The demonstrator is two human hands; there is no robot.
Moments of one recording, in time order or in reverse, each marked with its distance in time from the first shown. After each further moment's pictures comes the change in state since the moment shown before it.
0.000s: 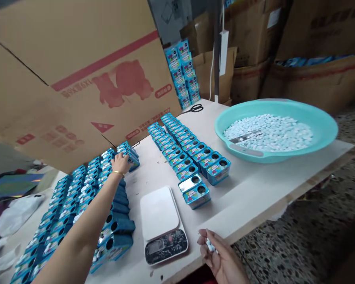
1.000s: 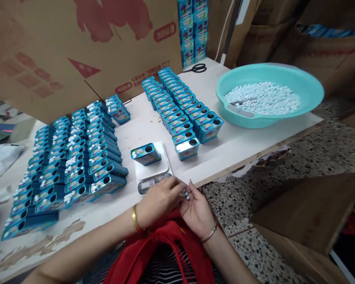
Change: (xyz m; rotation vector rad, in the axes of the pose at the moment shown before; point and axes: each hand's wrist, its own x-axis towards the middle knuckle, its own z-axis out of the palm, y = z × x) left_hand -0.287 0.143 -0.058 -0.453 -0.217 0.879; right_hand -0.042 0.013 0.010 0.236 -0.186 0.114
